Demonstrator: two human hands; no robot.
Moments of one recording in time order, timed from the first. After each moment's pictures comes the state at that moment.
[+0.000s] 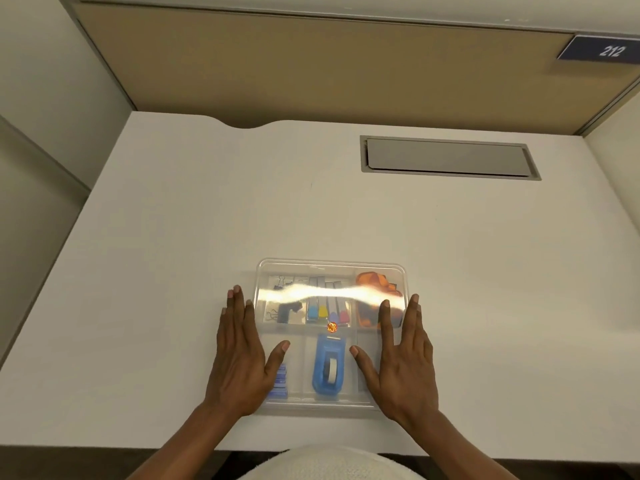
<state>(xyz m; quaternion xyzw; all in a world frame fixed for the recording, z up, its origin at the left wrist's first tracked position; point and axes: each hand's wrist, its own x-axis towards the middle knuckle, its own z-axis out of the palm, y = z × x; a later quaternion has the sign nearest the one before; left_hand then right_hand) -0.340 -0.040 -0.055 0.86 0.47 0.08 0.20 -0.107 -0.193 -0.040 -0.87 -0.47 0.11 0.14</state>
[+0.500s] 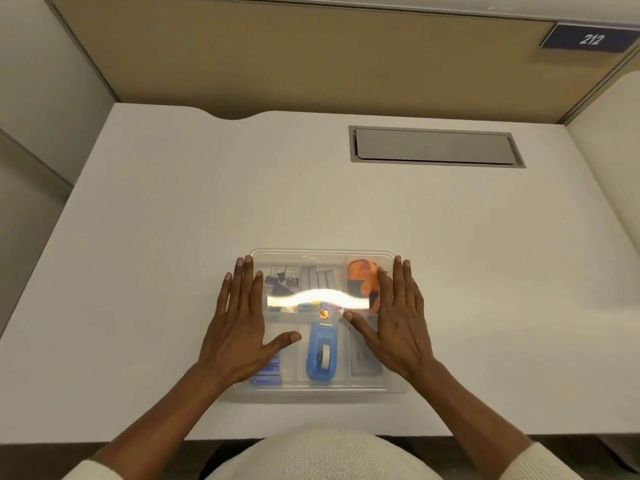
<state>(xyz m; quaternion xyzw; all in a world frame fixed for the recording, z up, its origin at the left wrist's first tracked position) -0.325 -0.009 -0.033 0.92 0.36 -0.01 0.12 -0.074 -0.163 -0.034 -0.84 -0.51 0.09 0.14</state>
